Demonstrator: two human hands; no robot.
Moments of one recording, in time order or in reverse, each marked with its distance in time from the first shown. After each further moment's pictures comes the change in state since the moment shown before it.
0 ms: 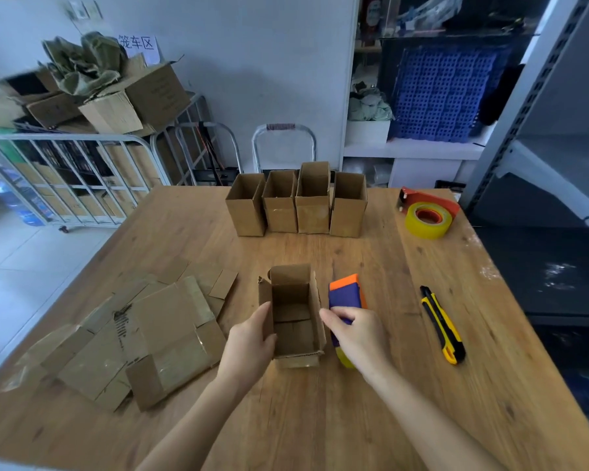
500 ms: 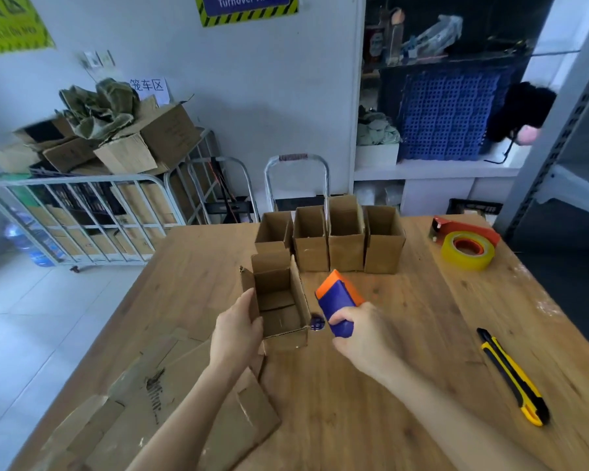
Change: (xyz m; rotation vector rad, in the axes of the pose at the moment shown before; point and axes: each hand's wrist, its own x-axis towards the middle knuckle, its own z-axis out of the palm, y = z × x) left_hand 0.111 -0.034 -0.097 0.044 0.170 0.012; right_hand 0.066 -0.076 0.049 -0.451 -0.095 -0.154
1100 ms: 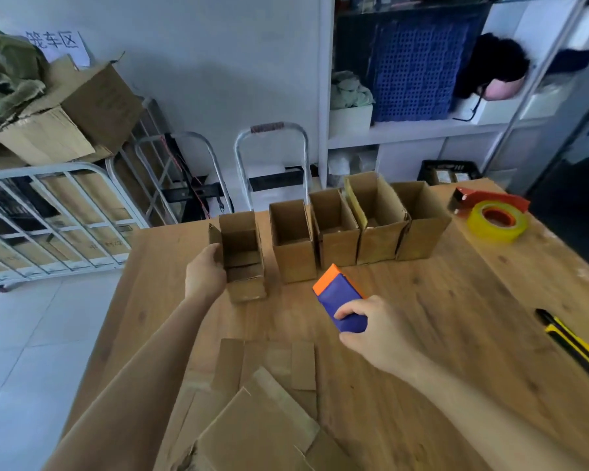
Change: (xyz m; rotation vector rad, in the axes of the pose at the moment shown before) left_hand 0.241 -0.106 -0.024 0.004 -0.127 -0.022; right_hand 0.090 -0.064 0.076 0.129 -0.015 0.159
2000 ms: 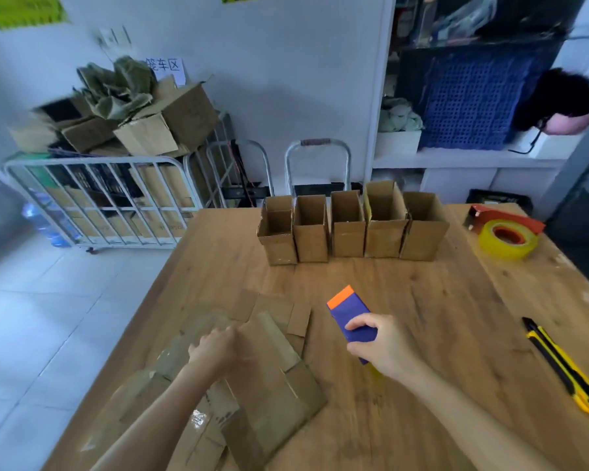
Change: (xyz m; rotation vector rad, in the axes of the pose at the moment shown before) left_hand -0.216 -0.053 0.014 0.569 -0.419 -0.262; right_hand -0.093 0.044 -0.020 0.162 -0.090 -0.057
